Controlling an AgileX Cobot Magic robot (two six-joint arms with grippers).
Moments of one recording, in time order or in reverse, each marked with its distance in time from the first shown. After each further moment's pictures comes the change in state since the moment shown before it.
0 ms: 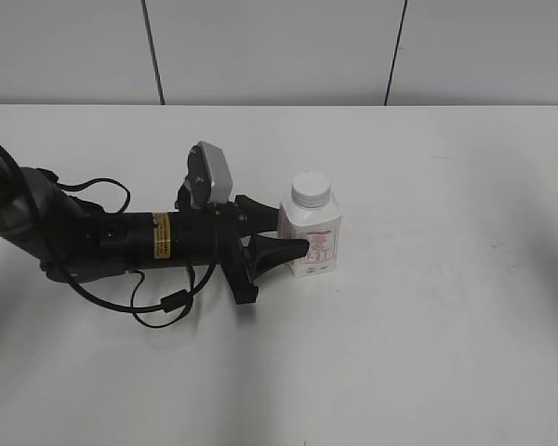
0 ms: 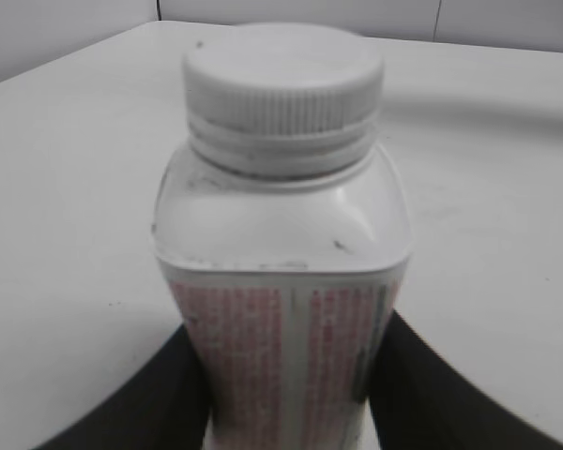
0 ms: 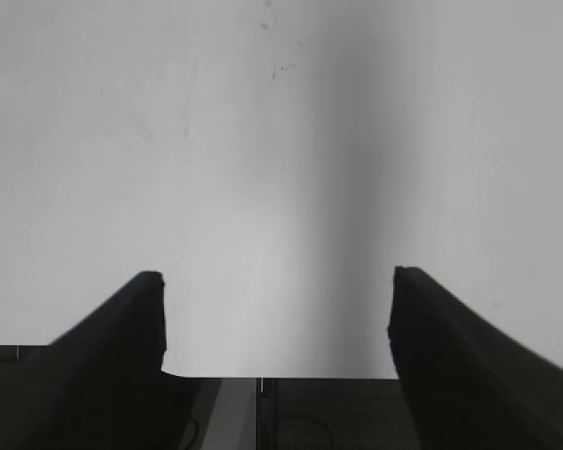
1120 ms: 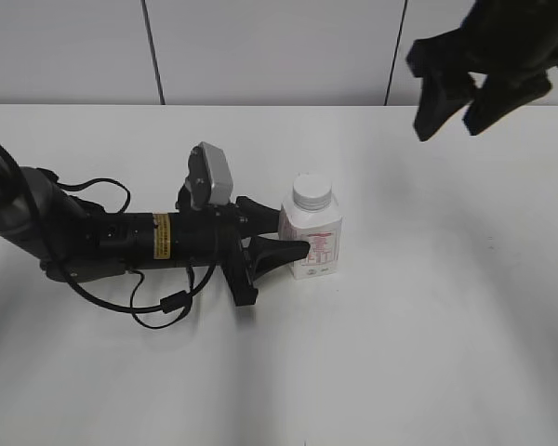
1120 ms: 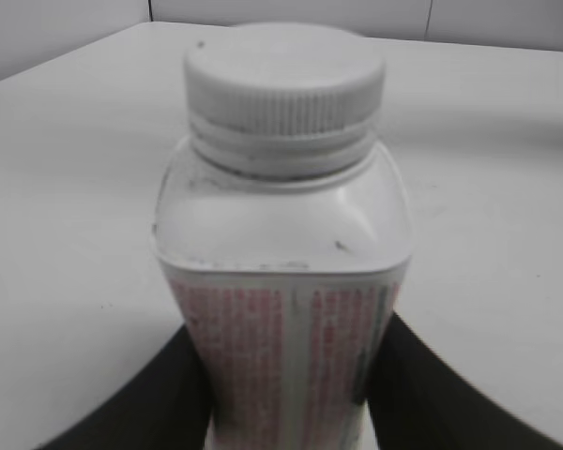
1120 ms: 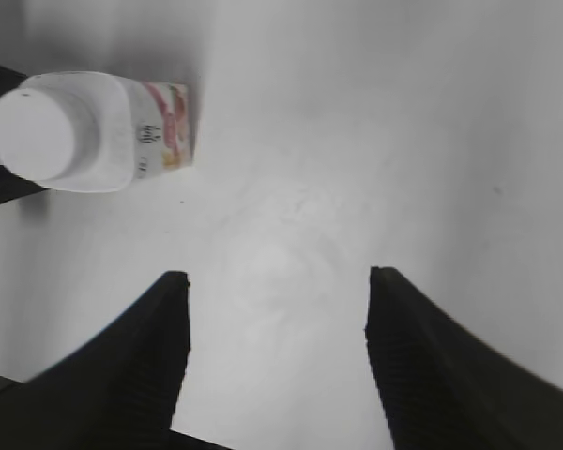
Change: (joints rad) left arm 0.000 0.000 -0.002 0.015 -0.003 0.000; right arm 0.303 0.535 -0.442 0.073 0.006 0.046
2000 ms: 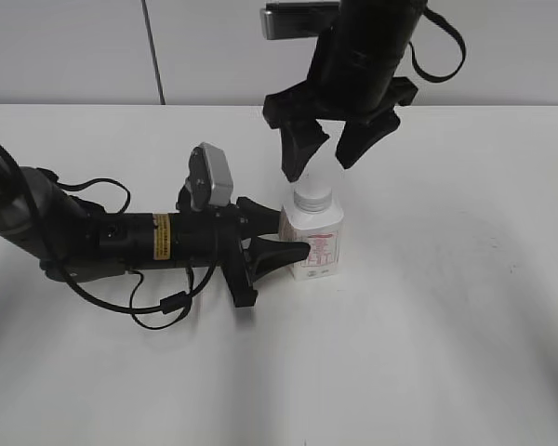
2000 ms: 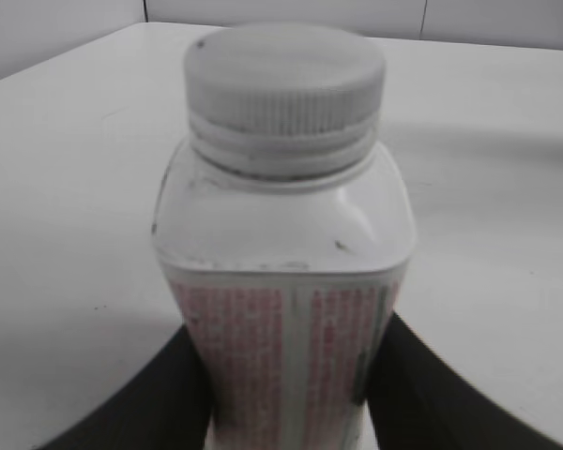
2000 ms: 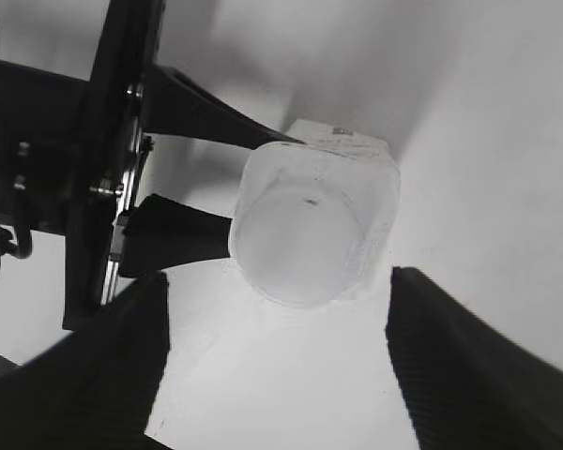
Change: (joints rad) left arm 0.000 0.000 0.000 0.010 0.000 0.000; right arm 0.231 0.270 -0.219 0.041 0.000 0.004
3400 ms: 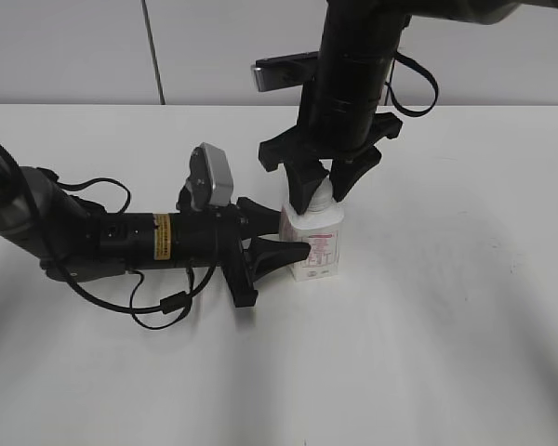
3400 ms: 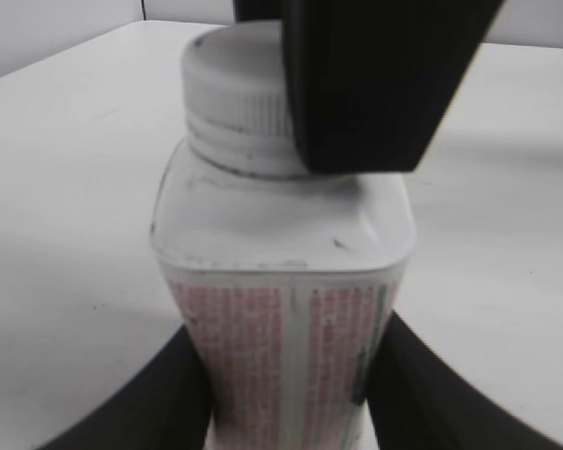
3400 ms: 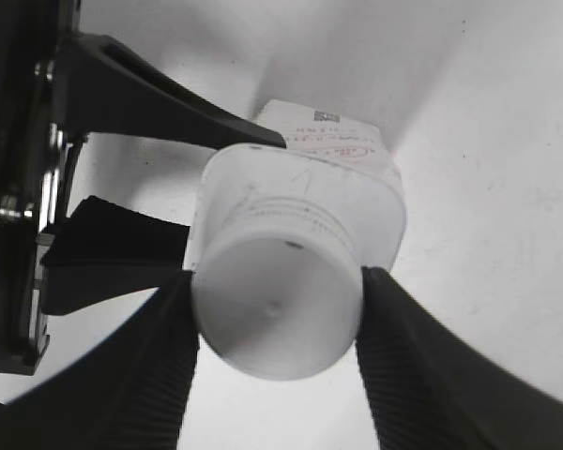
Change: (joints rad) left arm 0.000 0.000 0.000 0.004 0.005 -0.002; right arm 0.019 0.100 0.000 -0.053 0.000 0.014
